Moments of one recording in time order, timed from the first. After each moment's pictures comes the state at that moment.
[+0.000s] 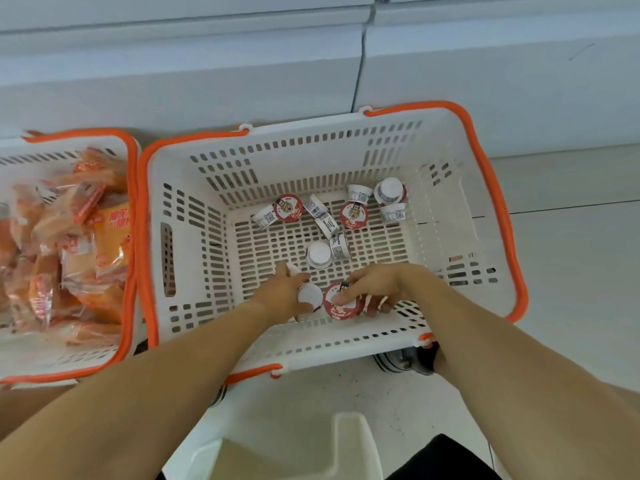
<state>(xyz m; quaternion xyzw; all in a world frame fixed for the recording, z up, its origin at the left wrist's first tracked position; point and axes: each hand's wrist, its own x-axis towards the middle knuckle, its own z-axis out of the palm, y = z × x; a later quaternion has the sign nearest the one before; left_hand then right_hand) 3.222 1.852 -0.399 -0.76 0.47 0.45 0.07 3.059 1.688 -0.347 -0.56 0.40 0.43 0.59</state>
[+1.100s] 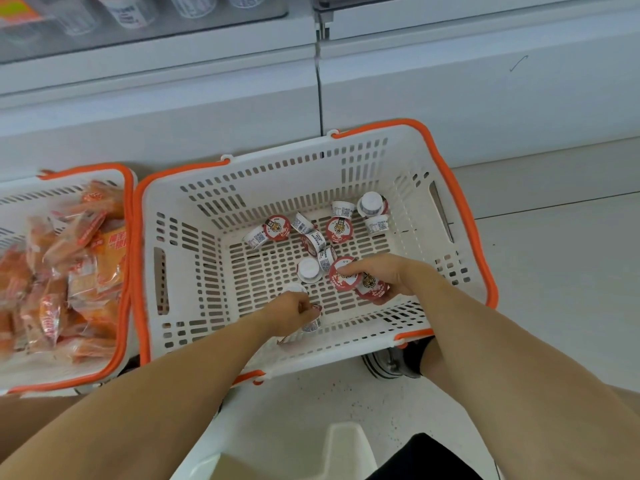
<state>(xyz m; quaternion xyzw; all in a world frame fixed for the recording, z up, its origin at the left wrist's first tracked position) 3.185 1.841 -0.373 -0.76 0.39 0.52 -0.01 3.025 1.666 -0.337 -0.53 0.50 0.24 0.64</state>
